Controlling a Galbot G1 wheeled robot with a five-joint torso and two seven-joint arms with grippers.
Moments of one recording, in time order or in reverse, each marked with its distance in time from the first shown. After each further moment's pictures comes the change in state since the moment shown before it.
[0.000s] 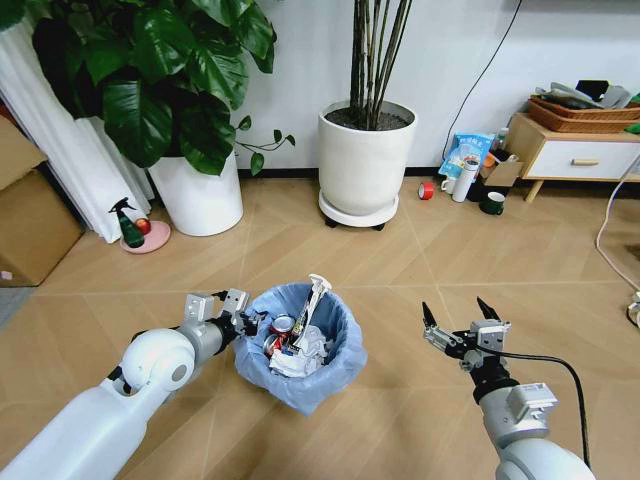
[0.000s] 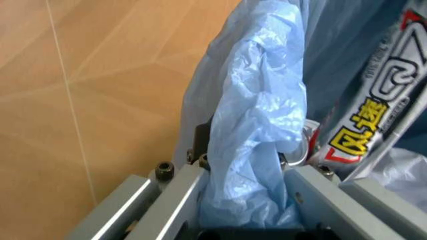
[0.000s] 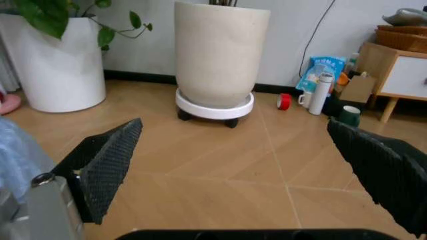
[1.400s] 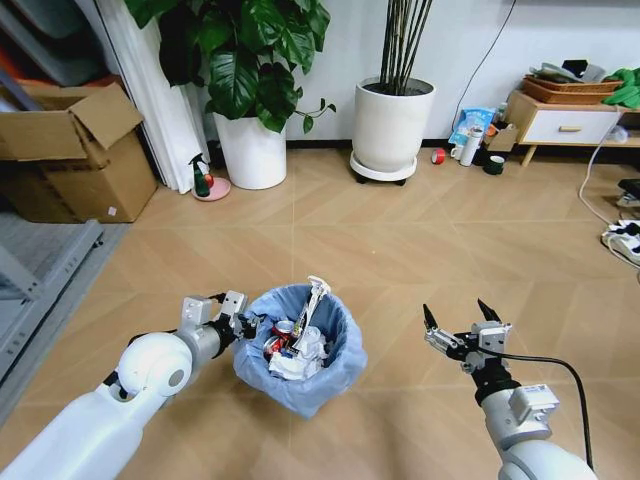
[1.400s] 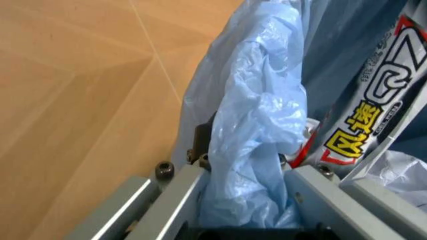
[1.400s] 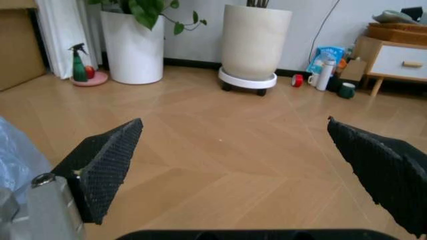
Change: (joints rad) left arm 0.032 0.008 -0.024 -0.026 0.005 -0.006 0.001; right arm -0.010 -0.017 0.014 -0.001 0.017 0.005 -0.005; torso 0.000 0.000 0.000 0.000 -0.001
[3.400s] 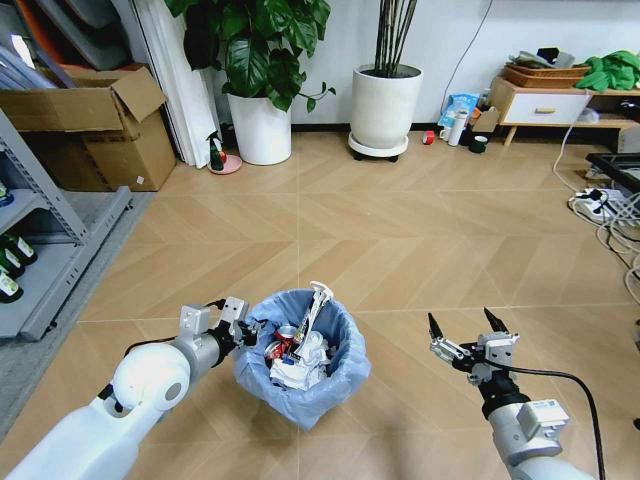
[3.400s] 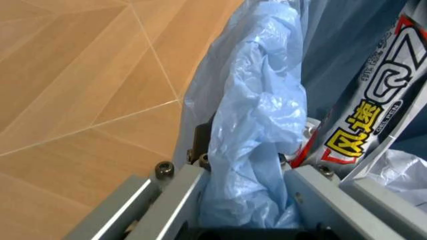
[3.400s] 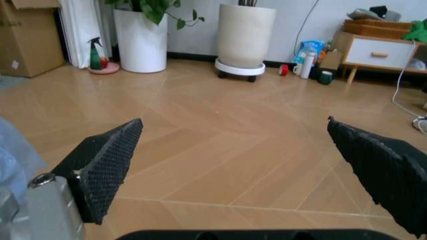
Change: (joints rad) left arm 0.076 0.013 -0.052 -0.066 -0.001 -0.017 -0.011; right arm -0.068 0.052 0.028 0.024 -0.027 0.033 -0.025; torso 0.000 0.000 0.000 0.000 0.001
